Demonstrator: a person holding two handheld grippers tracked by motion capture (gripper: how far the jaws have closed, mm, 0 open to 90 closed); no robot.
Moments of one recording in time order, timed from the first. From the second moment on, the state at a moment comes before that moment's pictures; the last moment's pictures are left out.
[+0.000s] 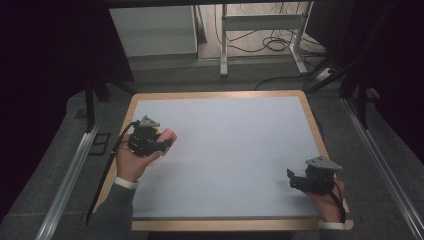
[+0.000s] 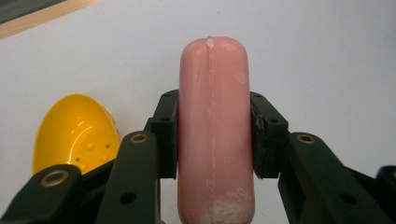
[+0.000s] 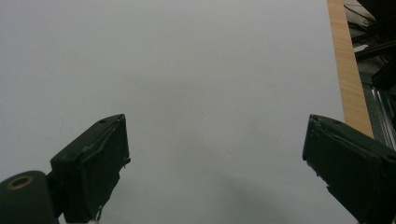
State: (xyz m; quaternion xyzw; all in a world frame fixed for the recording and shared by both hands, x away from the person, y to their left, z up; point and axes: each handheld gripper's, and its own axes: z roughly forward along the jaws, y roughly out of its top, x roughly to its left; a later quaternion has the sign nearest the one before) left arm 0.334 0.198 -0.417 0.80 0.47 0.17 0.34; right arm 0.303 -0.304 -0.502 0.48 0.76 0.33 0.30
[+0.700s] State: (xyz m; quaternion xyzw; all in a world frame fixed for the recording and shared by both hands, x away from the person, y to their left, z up) left arm 0.338 0.217 -0.413 0.79 0.49 0.18 0.33; right arm 0.303 -0.304 -0.502 0.48 0.76 0.33 0.30
